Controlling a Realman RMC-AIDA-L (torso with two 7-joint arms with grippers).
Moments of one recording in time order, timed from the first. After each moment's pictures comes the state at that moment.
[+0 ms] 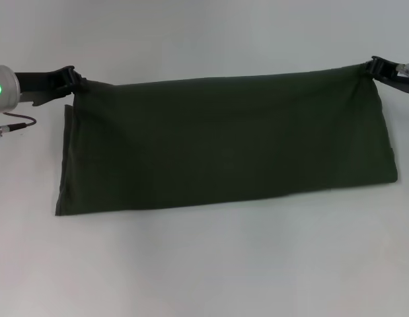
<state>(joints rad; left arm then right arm) -0.83 -2.04 0.46 0.70 2.47 0.97 -2.47 0.78 2.01 -0.73 -0.55 -2.16 -0.63 2.36</state>
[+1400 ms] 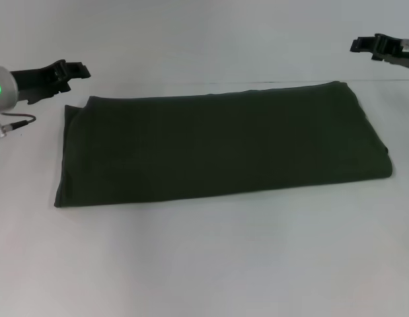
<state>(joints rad) -0.79 -2.06 0.48 0.69 2.37 0.87 -2.50 0.85 1.92 -0.76 -0.50 -2.17 -0.70 2.41</state>
